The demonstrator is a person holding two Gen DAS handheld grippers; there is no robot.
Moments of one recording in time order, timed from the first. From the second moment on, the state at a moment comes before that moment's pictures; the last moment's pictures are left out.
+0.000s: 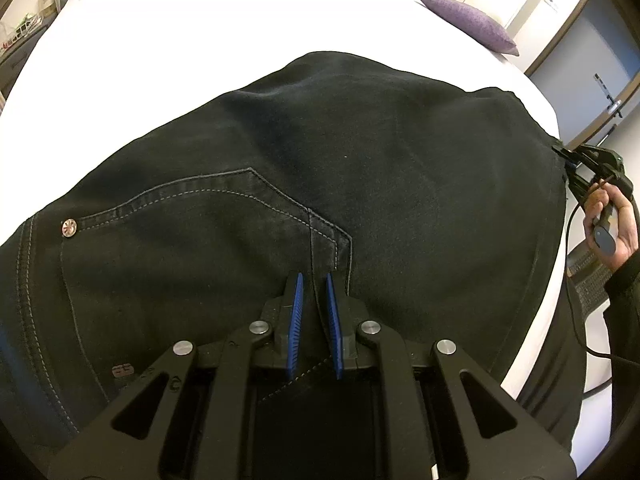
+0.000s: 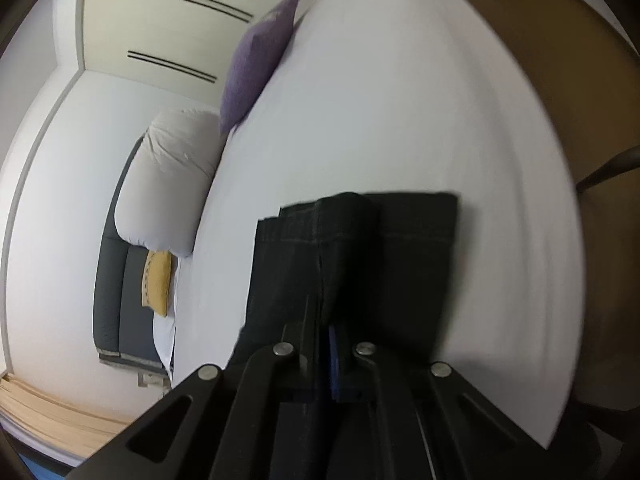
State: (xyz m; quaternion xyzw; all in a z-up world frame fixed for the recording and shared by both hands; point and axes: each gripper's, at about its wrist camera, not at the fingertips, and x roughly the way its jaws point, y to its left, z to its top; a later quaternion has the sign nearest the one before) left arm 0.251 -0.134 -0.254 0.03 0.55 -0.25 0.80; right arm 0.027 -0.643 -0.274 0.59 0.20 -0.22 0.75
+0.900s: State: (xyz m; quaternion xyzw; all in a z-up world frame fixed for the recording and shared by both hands) left arm 0.254 -0.129 -0.251 0.02 0.55 -0.25 0.79; right arm -0.007 -0.658 -0.281 0.63 0.17 -0.21 0.73
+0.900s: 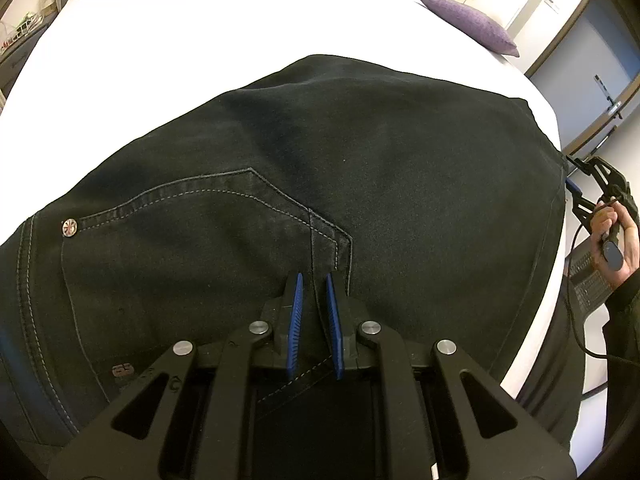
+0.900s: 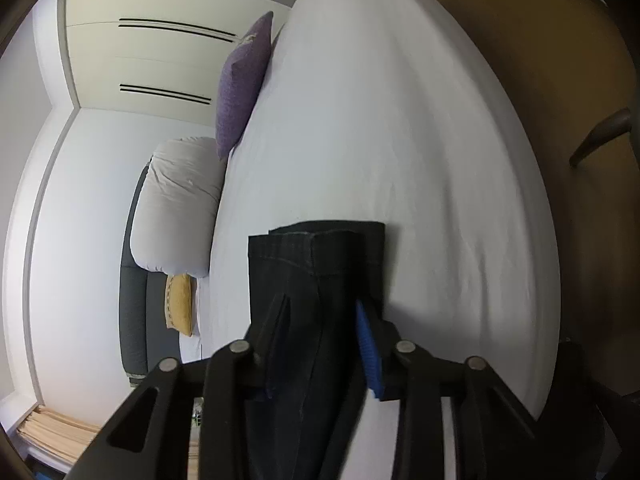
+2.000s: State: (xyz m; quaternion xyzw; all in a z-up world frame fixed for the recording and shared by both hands) left arm 0.251 -0.103 -0.248 -0.01 0.55 -0.28 0.79; right arm 0.006 -0.668 -0.278 0.55 0.23 -0.26 0.76
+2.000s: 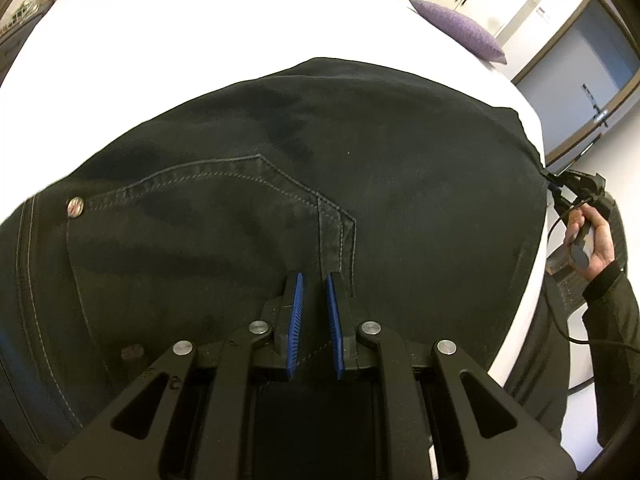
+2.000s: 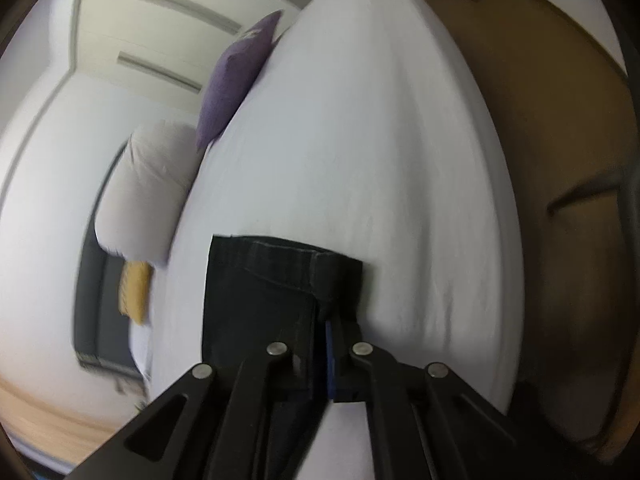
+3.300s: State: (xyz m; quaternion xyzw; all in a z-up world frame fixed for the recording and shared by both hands) left arm 0.233 -0.086 -0.253 -0.04 0.54 -0.27 0.80; right arm 0.127 -0.624 -0.240 0.52 0.30 -0.05 0.80
